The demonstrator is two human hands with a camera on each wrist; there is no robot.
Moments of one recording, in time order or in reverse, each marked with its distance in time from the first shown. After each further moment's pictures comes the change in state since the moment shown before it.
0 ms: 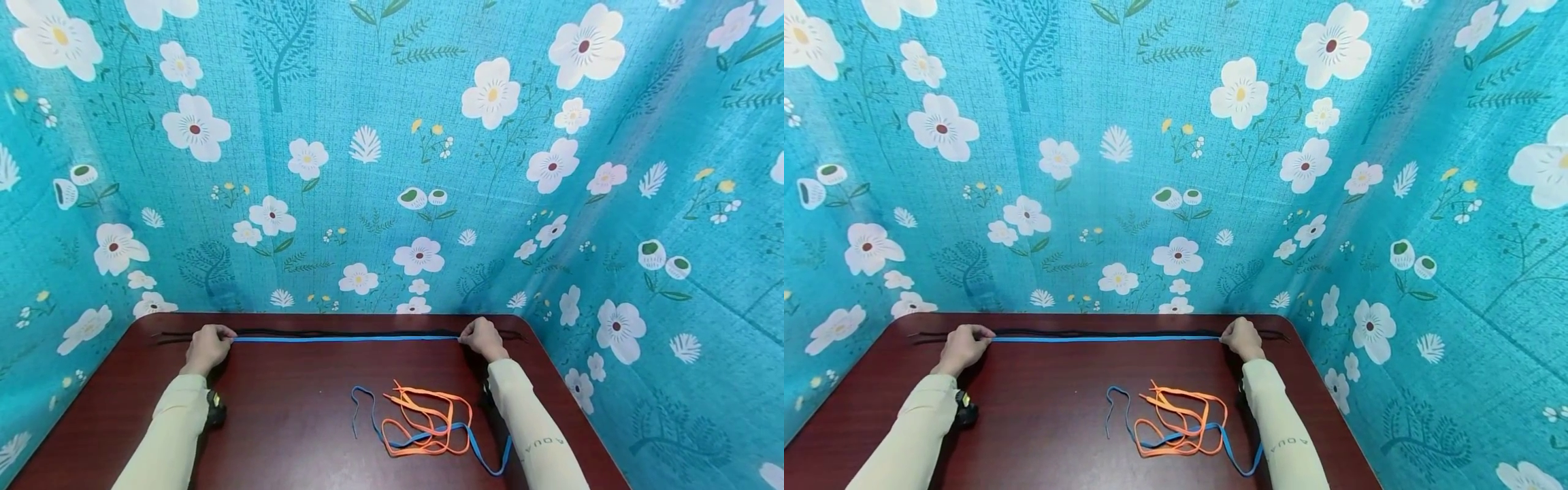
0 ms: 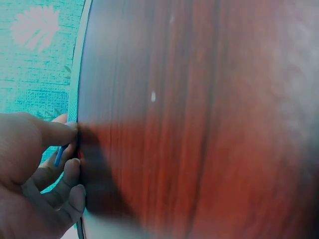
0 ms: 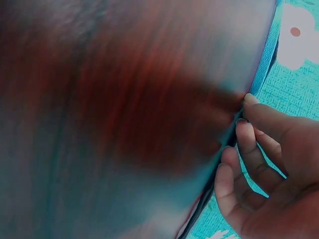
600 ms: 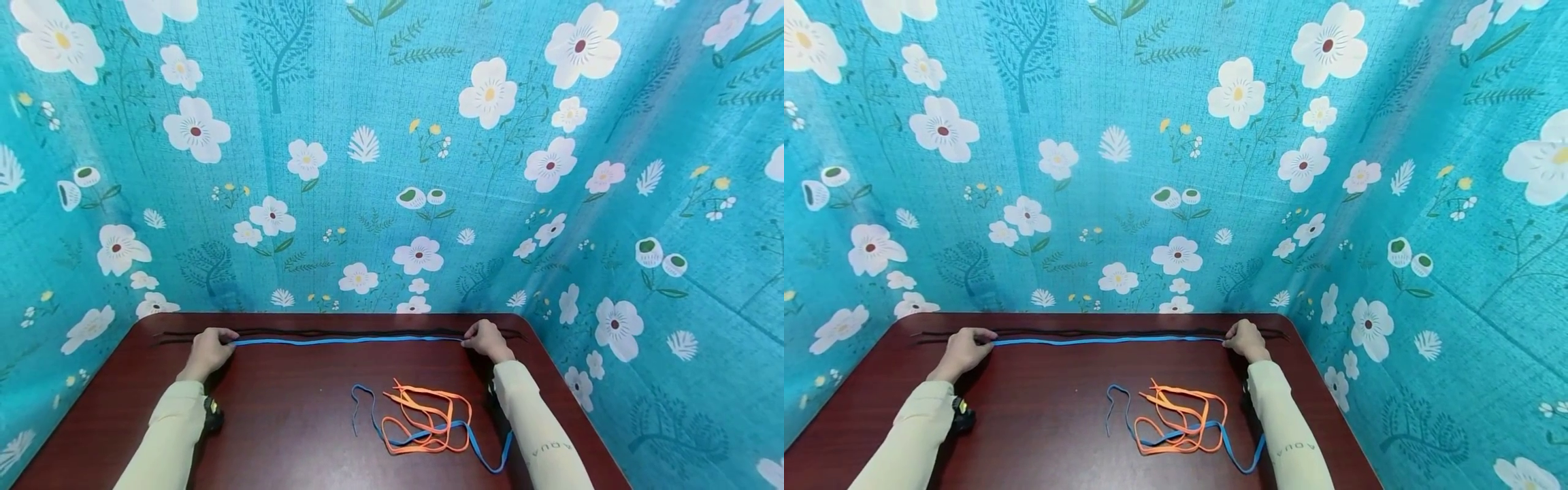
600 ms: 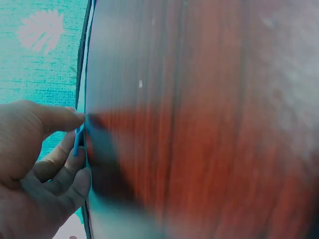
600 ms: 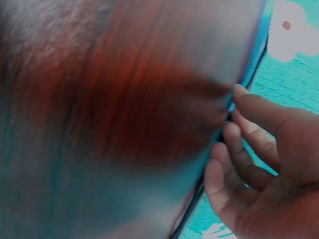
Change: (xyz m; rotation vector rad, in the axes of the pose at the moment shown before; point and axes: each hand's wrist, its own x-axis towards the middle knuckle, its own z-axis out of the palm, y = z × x) left_hand -0.011 -0.002 -0.003 0.001 0.004 0.168; right_hand -0.008 0.010 -0.008 0.043 -0.045 -0.052
